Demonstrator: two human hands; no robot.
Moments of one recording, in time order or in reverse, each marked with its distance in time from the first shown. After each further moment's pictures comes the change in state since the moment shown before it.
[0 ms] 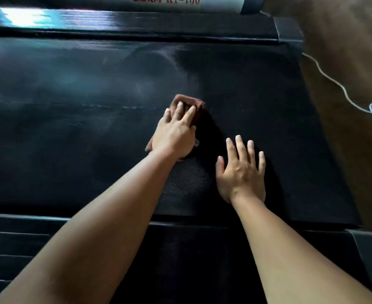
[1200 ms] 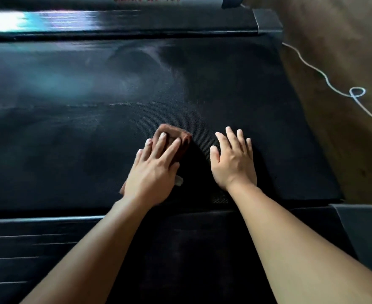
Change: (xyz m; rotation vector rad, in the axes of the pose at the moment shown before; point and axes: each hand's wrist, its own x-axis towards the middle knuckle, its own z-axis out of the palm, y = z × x) left_hand -0.126 -0.006 0.000 -0.077 -0.029 0.039; right_hand -0.004 0.009 -0.010 0.141 0.018 -0.050
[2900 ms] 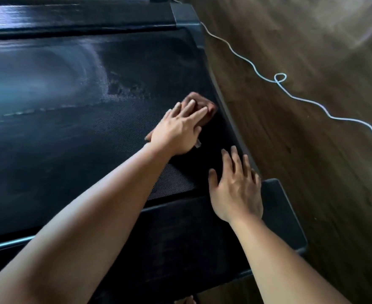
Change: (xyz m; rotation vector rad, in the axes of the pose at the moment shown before) left_hand 0.129 0.215 0.058 0.015 -0.077 0.402; right_hand -0.092 0.144 -0.076 -0.154 -0.071 0.314
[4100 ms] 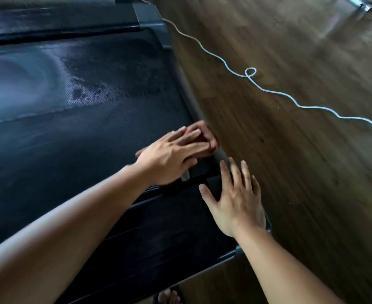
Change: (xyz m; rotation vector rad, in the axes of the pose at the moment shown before) left_hand -0.037 0.043 0.024 -0.002 -0.066 0.518; right_hand -0.033 0.070 -0.013 -0.094 -0.067 0.010
